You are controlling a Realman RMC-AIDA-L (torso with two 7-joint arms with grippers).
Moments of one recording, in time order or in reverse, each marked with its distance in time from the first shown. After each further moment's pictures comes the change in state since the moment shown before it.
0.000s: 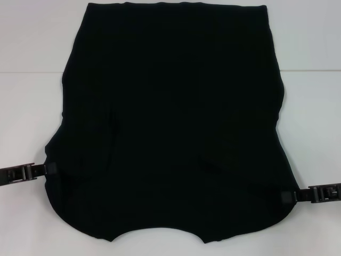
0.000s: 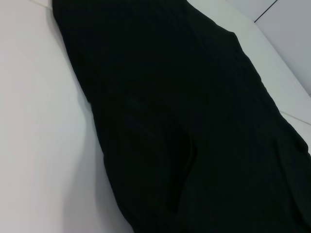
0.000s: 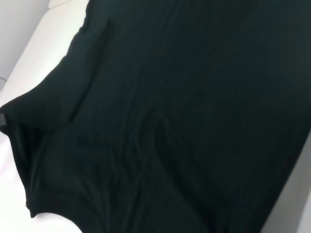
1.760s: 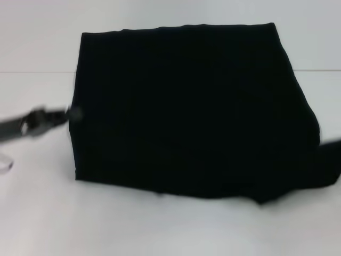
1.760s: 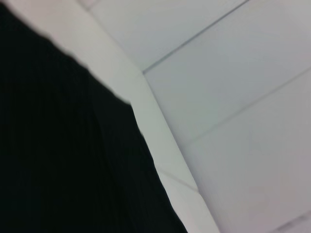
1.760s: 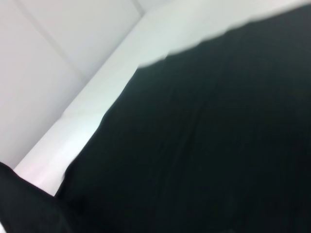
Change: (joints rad) left arm -0.149 0.100 -0.243 -0.241 -0.051 0.187 -0.025; right arm -0.064 -0.101 0.432 -0.019 0.000 -0.148 -0.288
